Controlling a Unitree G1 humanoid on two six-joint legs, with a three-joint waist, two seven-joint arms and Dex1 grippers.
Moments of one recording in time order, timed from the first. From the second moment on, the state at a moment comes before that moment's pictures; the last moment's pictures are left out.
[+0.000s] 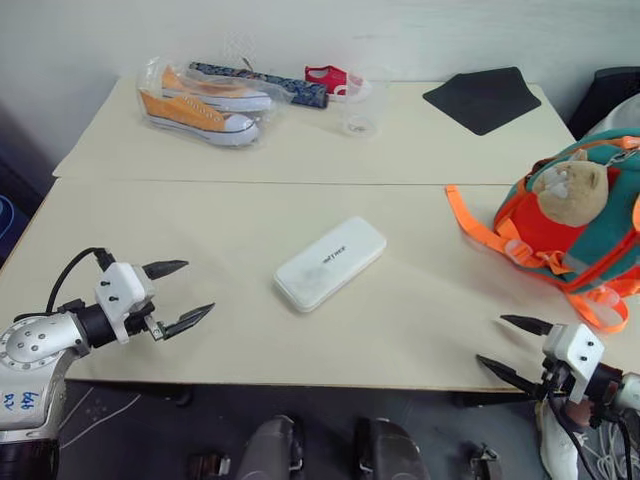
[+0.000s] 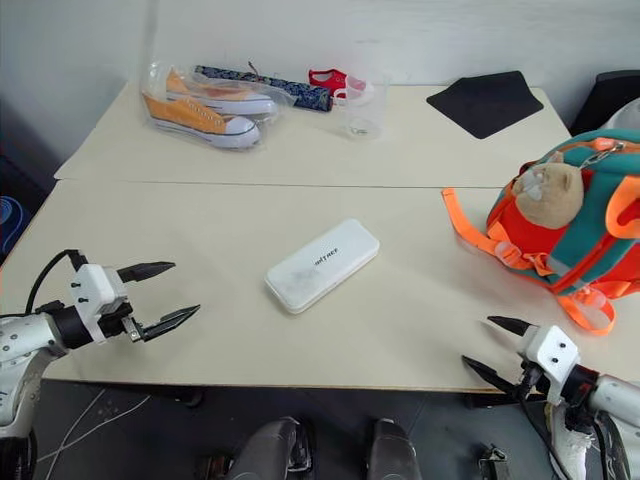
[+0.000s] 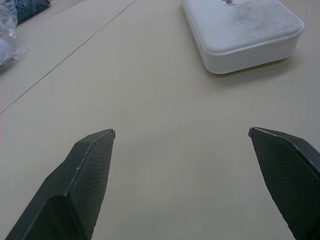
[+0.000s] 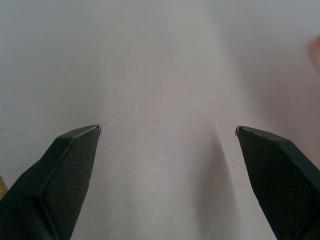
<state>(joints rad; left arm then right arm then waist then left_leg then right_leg) 0.02 0.77 0.31 -0.10 -0.34 0.04 -0.94 0.24 -0.76 -0.32 0.06 0.32 -0.24 1.01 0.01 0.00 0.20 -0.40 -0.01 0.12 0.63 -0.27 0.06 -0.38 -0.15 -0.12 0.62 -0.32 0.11</state>
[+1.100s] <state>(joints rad) 0.13 0.38 0.07 -0.58 -0.33 0.55 -0.41 -0.69 -0.34 0.13 0.25 0.00 0.48 0.45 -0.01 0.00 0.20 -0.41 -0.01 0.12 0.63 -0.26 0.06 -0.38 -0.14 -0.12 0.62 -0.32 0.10</state>
